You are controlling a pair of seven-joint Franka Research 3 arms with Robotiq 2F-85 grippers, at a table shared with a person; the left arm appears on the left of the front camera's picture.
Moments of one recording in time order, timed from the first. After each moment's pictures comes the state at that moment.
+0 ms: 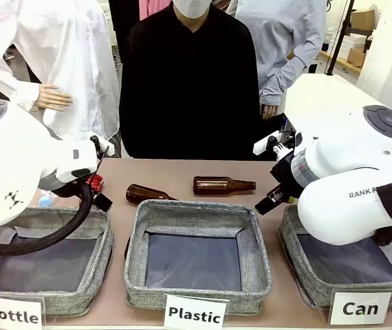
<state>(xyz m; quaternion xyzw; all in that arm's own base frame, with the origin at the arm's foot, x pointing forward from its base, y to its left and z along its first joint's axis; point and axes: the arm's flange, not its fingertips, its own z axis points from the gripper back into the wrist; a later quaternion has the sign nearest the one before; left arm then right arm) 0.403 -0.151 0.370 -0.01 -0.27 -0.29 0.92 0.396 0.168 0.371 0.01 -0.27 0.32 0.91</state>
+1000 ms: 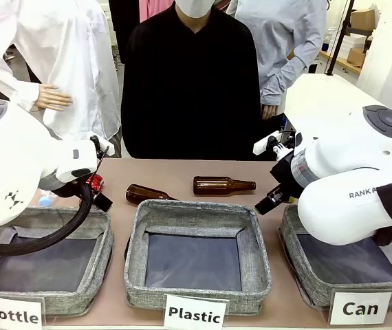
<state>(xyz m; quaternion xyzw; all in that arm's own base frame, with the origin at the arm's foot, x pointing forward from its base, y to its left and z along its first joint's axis) 0.403 -0.151 0.370 -0.01 -0.27 -0.29 0.92 0.396 0.168 0.371 0.01 -0.27 0.32 0.91</state>
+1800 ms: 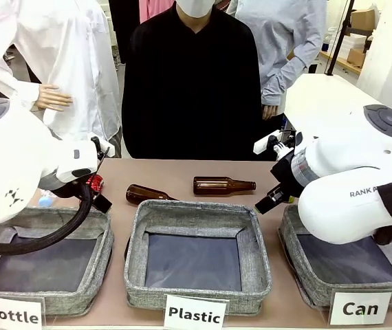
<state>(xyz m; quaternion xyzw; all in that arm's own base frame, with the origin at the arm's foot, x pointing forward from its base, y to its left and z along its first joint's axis) 0.403 -0.152 0.373 -0.01 -0.25 -0.29 0.92 0.396 0.167 0.376 0.01 -0.28 0.31 0.91</state>
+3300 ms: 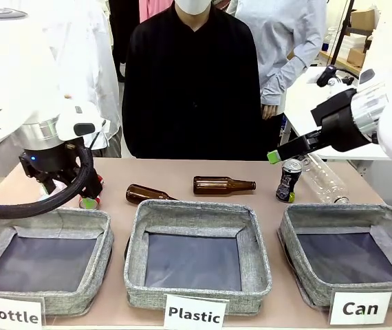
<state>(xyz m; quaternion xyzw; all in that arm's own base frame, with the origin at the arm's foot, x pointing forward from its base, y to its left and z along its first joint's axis) 0.356 -0.175 0.473 0.04 -0.10 -0.19 0.98 0.357 0.132 0.502 0.17 -0.34 0.24 0.89</state>
